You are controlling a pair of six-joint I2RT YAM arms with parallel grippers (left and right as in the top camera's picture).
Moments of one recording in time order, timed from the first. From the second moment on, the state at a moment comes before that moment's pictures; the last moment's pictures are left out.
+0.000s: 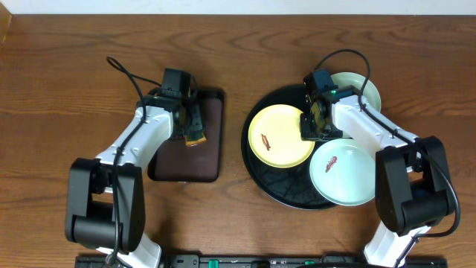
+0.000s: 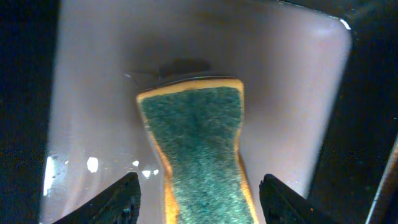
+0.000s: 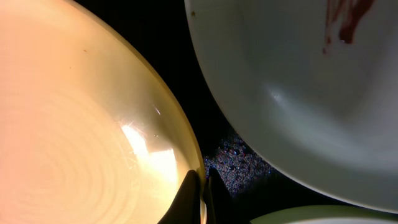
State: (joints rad) left arm -0.18 1.76 1.10 -0.60 0.02 -0.34; right arm 0.31 1.92 1.25 -0.79 0.03 0.31
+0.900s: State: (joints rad) left arm -0.20 1.83 1.10 -0.54 -0.01 -0.38; right arm 0.31 1.92 1.25 -0.79 0.03 0.31
